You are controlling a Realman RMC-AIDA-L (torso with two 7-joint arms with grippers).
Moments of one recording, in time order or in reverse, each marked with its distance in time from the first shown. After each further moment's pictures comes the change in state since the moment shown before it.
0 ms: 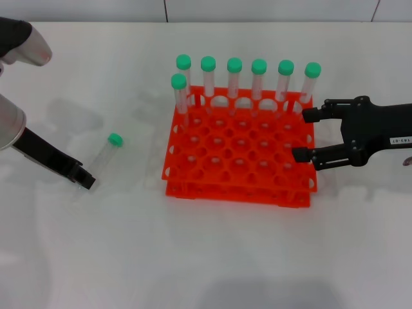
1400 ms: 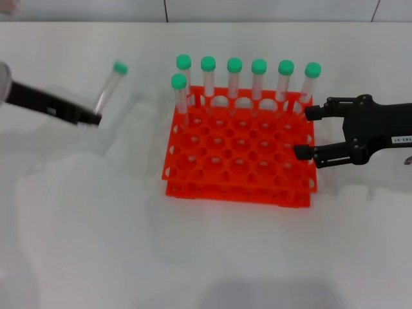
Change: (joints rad) left arm 0.088 0.006 -0.054 0.184 -0.259 -0.059 0.108; right arm -0.006 0.003 0.012 0.001 0.001 0.004 -0.009
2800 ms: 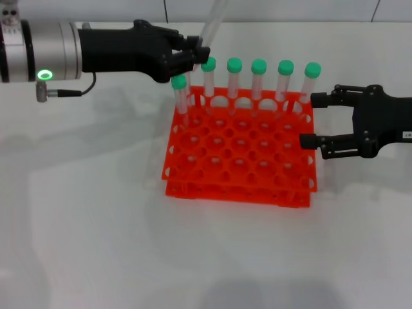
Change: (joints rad) left arm -0.025 -0.036 0.047 -0.235 -0.654 -0.052 0.682; right arm -0.028 -0.001 0.041 0.023 0.091 -0.034 -0.088
